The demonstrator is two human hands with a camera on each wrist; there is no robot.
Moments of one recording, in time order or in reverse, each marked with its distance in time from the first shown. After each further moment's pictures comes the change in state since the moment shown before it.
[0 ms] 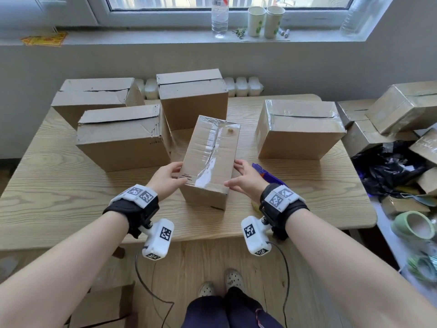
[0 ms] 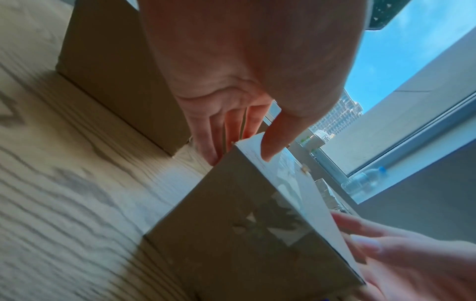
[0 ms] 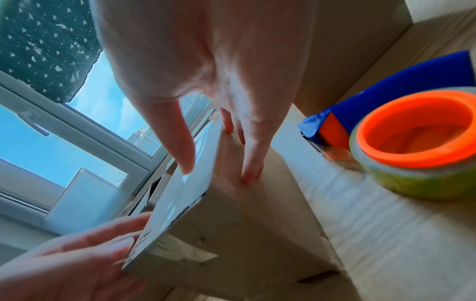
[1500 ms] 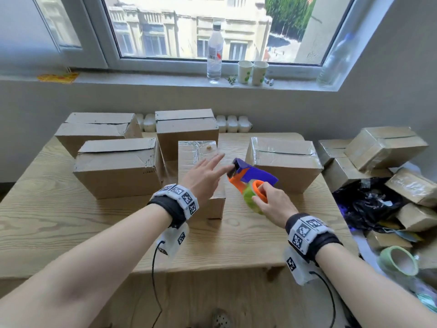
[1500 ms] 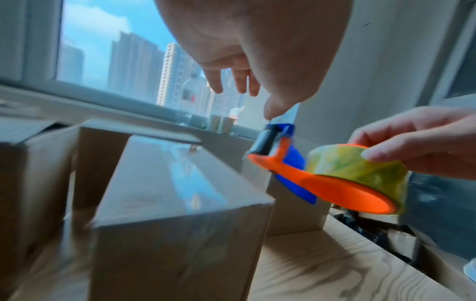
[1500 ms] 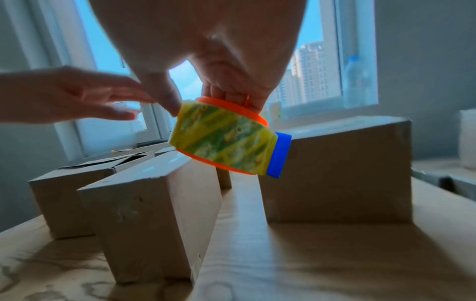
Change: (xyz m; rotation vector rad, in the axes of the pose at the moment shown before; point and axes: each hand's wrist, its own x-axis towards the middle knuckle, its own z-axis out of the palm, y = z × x) left_hand 0.023 0.108 0.043 0.776 0.135 0.737; right_hand -0.060 -0.039 -0.083 -1.006 0.271 -0.316
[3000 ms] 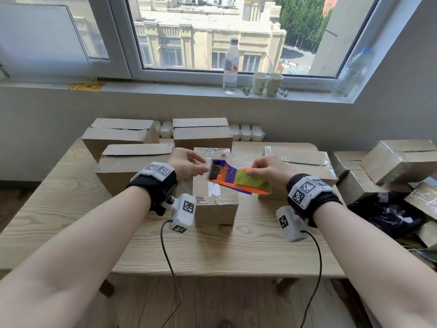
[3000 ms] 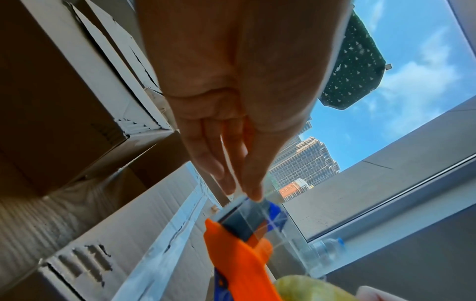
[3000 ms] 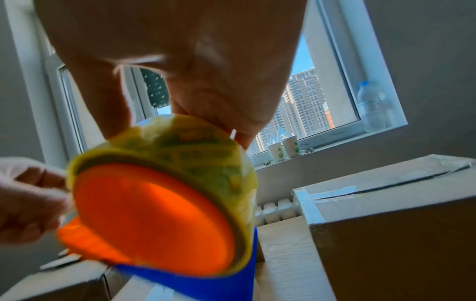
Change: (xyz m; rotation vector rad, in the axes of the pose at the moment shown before) left_hand -0.014 -0.046 -0.073 -0.894 0.057 -0.709; right_hand 0.066 -0.063 -0.044 0.238 -0.168 -0.116
